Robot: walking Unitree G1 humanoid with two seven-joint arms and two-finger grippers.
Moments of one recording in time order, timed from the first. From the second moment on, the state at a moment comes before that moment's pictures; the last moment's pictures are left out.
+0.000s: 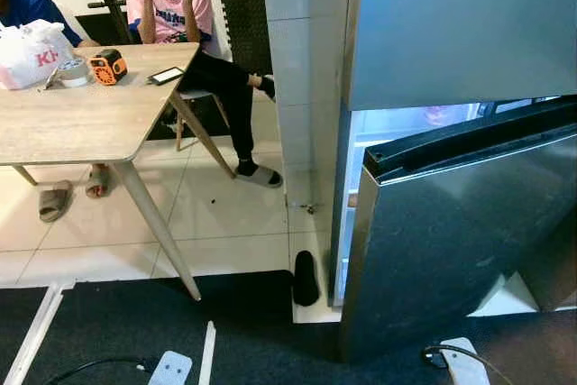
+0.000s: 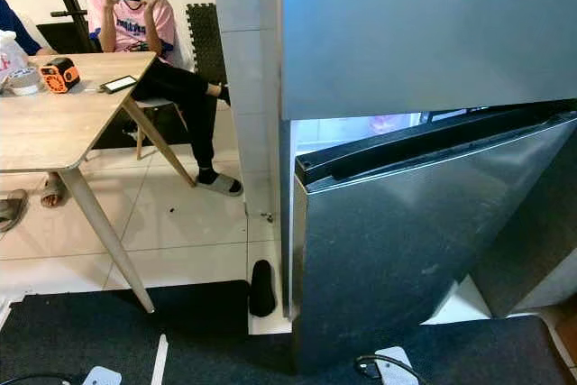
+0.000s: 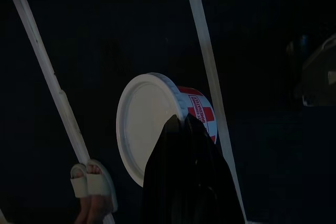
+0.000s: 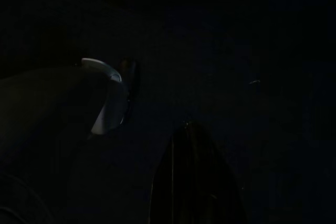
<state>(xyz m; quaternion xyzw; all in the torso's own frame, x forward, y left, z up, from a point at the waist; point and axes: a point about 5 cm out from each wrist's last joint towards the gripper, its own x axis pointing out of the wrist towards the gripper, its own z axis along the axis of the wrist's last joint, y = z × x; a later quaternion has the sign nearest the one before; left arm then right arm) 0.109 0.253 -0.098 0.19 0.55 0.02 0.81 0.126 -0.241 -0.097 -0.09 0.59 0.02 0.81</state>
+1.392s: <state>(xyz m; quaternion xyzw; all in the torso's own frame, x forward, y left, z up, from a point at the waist) 0.106 0.249 -0.100 0.19 0.56 0.00 0.81 0.123 -0.244 -0.097 -0.07 0.59 0.00 0.80</state>
